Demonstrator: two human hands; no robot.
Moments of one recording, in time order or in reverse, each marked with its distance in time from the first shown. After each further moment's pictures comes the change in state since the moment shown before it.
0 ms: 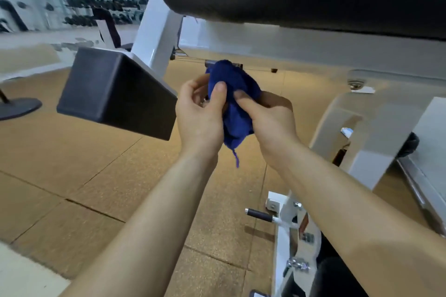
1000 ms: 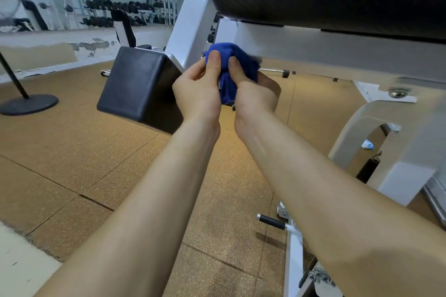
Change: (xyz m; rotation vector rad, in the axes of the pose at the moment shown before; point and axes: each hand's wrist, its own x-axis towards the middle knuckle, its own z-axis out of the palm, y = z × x) left_hand 0.055 0.025 -0.026 -0.142 0.119 -0.028; right_hand 0.018 -0.024 0.101 0.349 0.130 0.114
